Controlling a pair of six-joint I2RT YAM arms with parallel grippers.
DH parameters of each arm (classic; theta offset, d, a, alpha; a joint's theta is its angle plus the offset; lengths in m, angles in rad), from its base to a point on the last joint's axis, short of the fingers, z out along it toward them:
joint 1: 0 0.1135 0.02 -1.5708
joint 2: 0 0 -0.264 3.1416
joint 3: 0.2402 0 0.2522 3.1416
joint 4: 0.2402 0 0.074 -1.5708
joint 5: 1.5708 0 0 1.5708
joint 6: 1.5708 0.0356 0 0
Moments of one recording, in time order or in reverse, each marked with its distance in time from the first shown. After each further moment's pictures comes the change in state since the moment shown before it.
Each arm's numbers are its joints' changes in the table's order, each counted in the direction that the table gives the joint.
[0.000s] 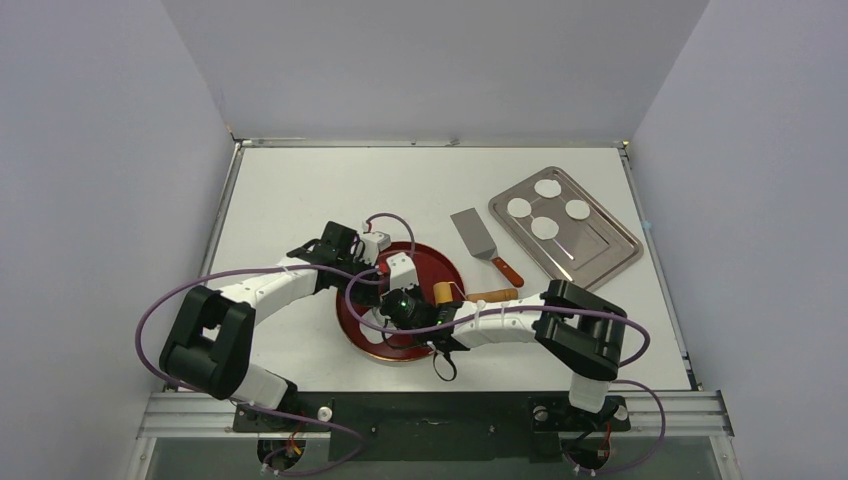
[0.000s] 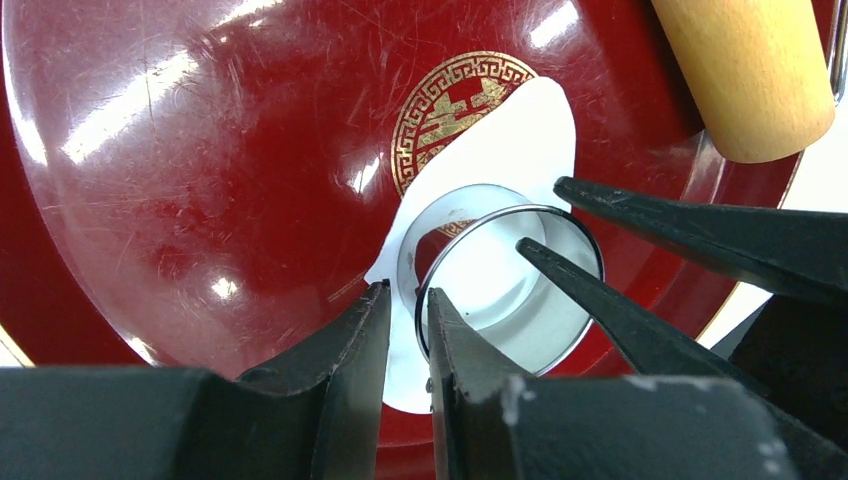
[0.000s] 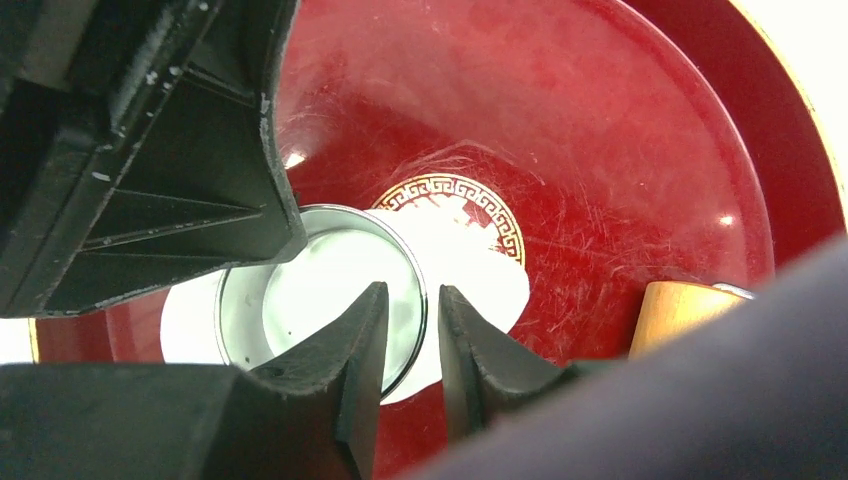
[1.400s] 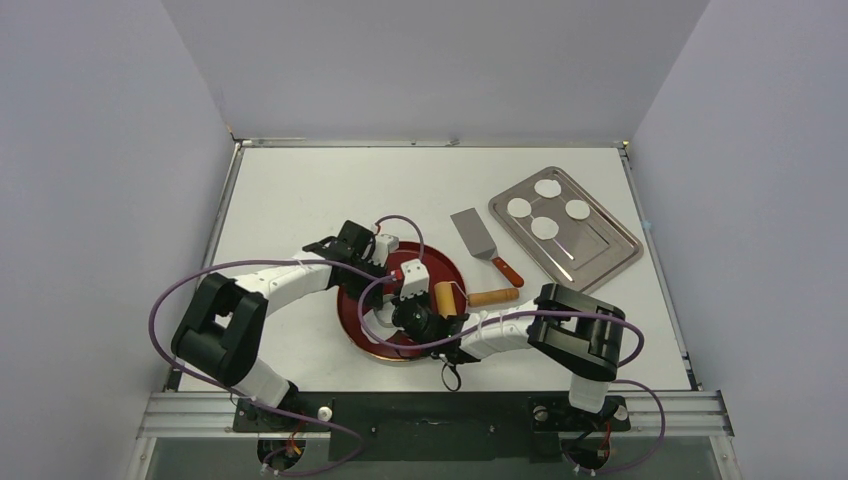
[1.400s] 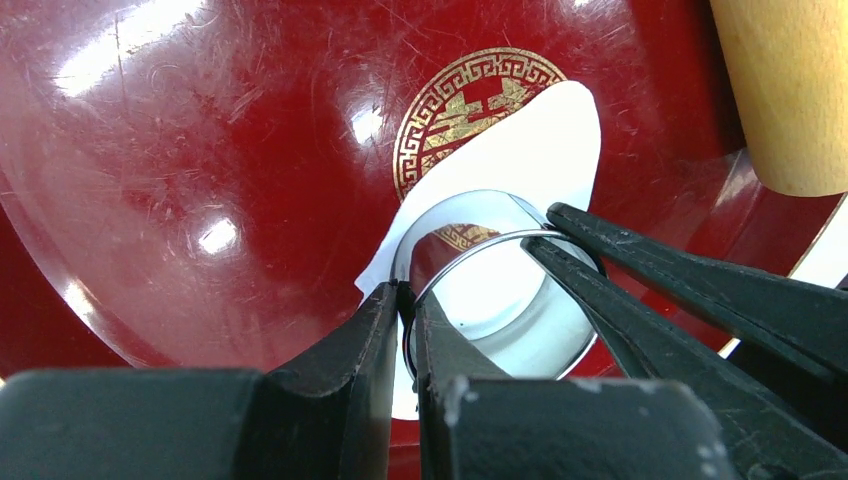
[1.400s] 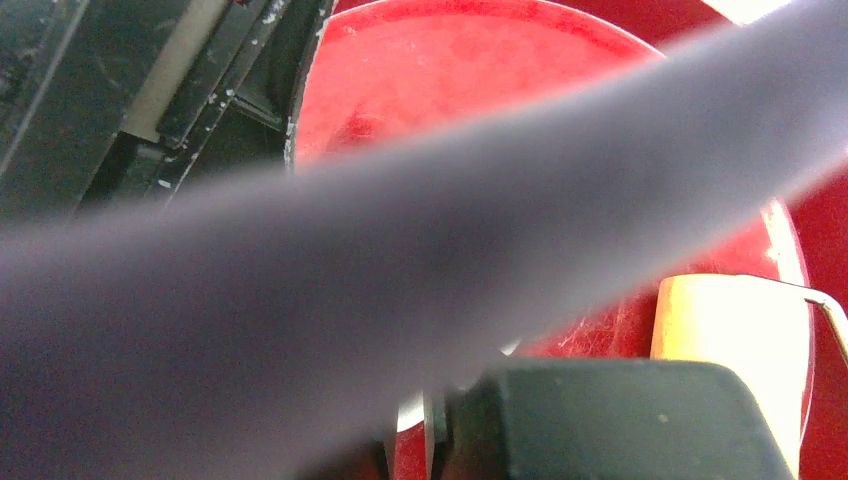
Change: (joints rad) left arm -0.080 0.070 0.055 0.050 -0.113 -0.090; right arm 0.019 0.010 -0.150 -0.303 0.071 0.035
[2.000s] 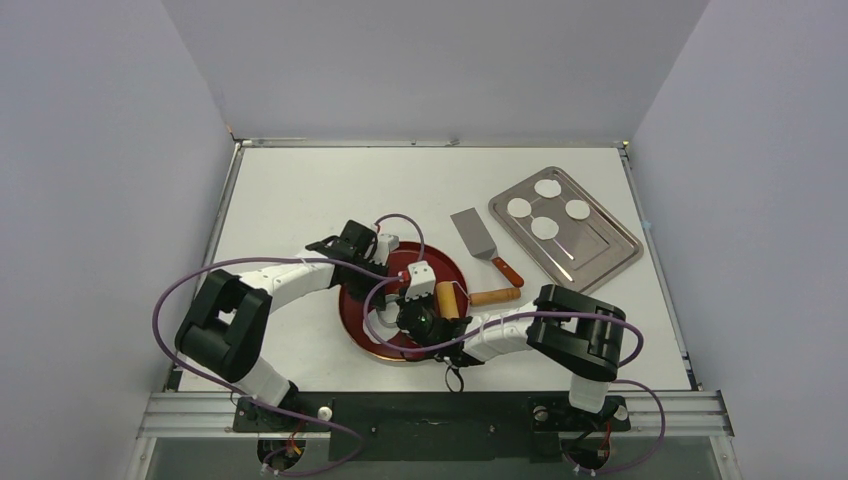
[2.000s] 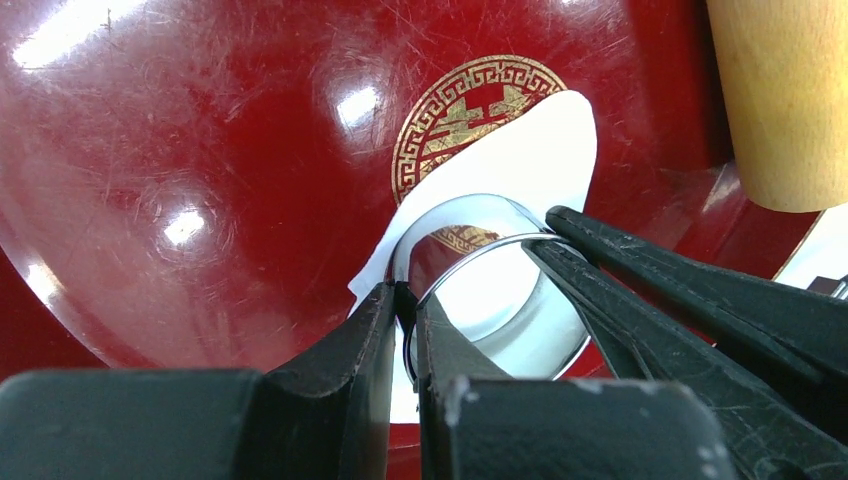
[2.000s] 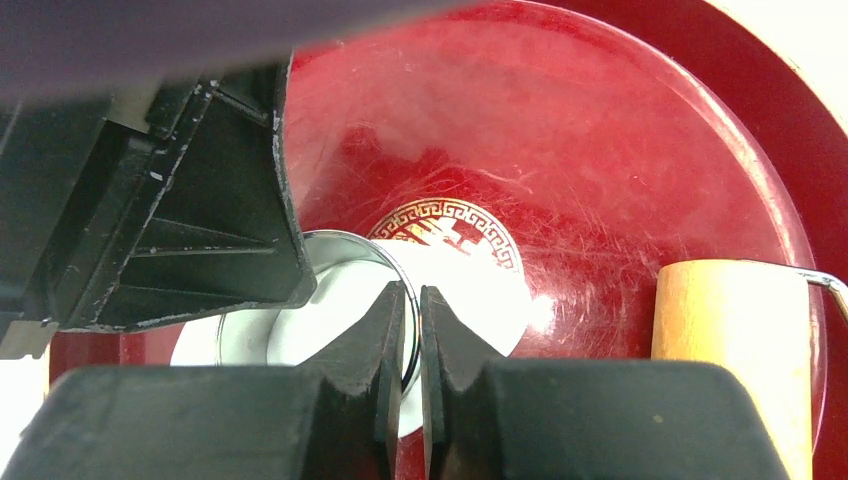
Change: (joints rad) left arm -0.011 0.035 0.018 0.000 0.012 -0.070; right arm 0.000 0.000 -0.060 -0.093 0.027 0.034
